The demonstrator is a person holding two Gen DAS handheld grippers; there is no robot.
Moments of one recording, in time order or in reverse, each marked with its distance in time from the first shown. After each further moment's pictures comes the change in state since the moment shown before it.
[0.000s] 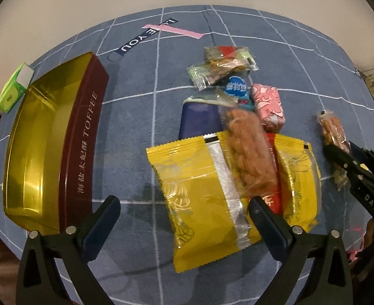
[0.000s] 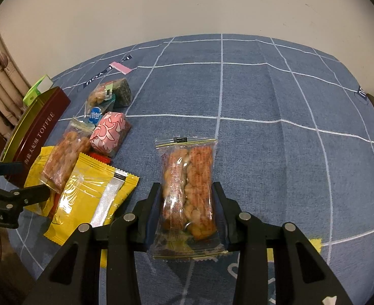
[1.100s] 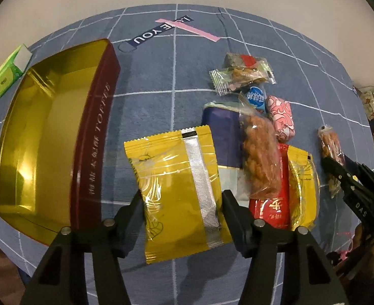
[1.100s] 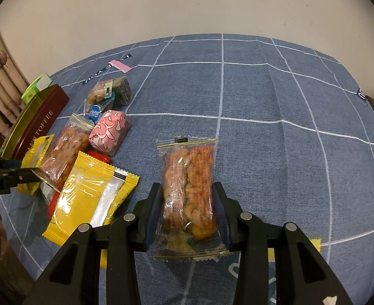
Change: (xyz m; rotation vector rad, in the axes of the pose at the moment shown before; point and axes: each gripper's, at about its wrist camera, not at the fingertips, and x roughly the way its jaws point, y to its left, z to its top) left arm -0.001 0.034 0.003 -0.063 0.014 -0.095; right arm 0.001 0.002 0.001 -0.010 0.005 -0.012
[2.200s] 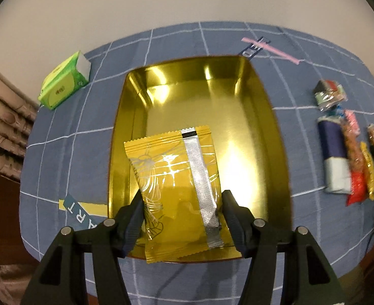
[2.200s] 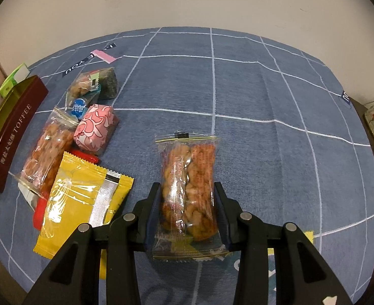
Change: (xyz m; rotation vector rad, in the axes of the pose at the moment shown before) left arm -0.035 0.160 -0.003 0.082 -0.051 0.180; right arm 0.007 0.021 0.005 0.002 0.057 -0.168
